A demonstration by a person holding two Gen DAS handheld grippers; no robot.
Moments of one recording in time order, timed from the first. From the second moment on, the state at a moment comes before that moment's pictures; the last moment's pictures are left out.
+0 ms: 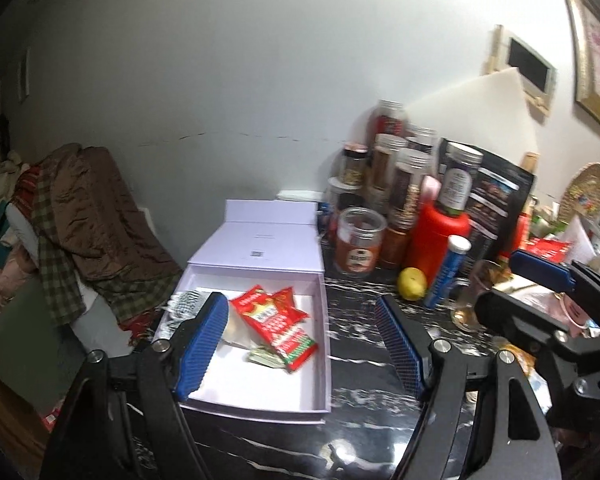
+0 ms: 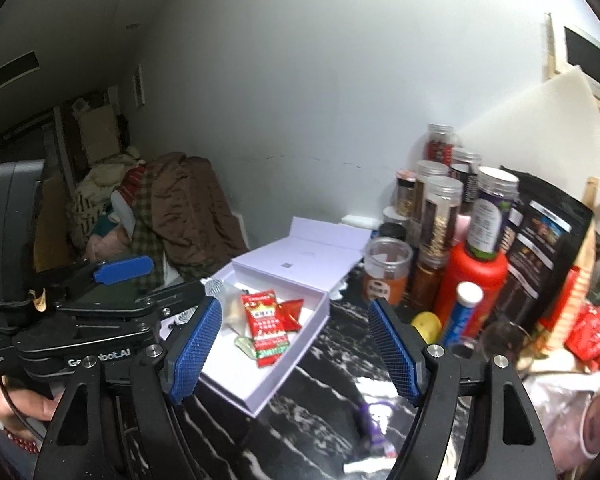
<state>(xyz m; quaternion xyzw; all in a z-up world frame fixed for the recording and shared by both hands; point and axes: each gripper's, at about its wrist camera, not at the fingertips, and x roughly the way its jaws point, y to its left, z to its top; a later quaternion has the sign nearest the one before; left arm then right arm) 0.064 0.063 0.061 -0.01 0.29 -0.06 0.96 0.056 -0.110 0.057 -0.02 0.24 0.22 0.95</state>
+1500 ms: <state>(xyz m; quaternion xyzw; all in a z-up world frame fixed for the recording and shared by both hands) 0.050 -0.041 -0.045 0.01 0.40 -0.17 0.90 0.029 -0.225 -0.055 0.03 0.36 0.11 0.92</state>
